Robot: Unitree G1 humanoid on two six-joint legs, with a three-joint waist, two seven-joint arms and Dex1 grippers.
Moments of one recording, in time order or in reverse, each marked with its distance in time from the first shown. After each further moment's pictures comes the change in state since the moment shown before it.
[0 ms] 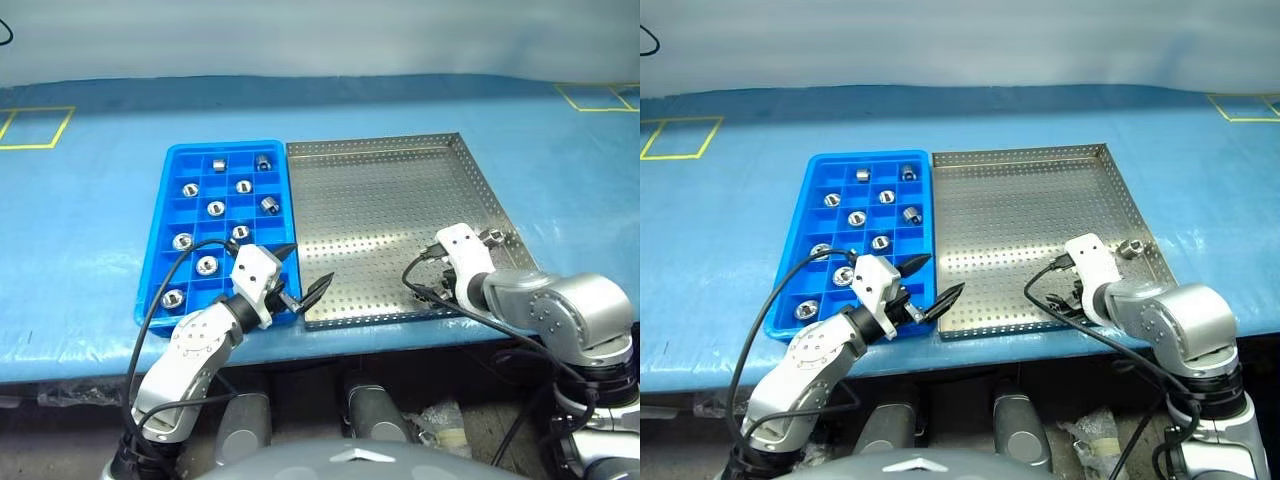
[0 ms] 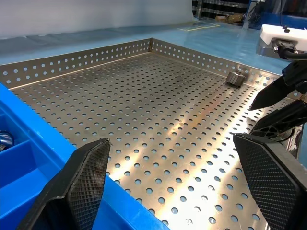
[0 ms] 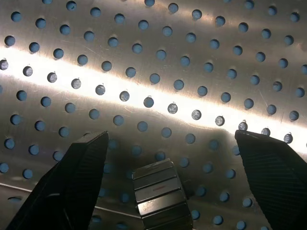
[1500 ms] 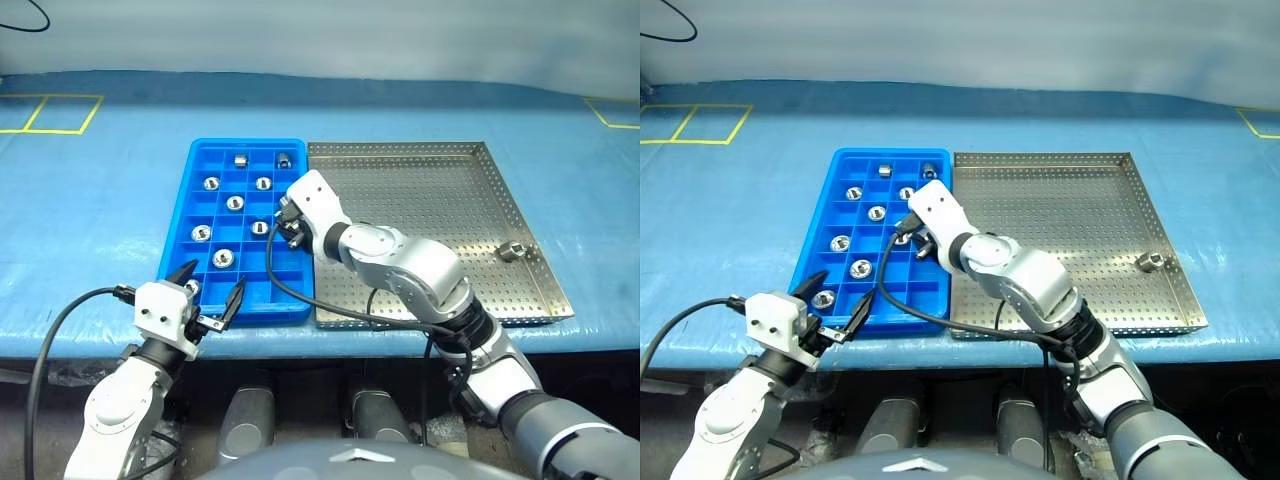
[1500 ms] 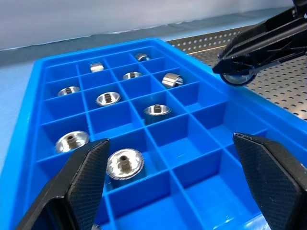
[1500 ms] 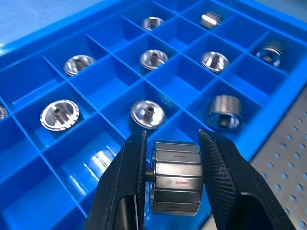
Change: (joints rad) left arm 0.406 0.011 0.316 -0.187 0.055 -0.163 0.125; right arm -0.379 0.432 0.520 0.232 -0.190 -0.561 -0.002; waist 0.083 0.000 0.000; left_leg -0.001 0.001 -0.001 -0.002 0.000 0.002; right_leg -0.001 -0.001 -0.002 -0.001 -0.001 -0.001
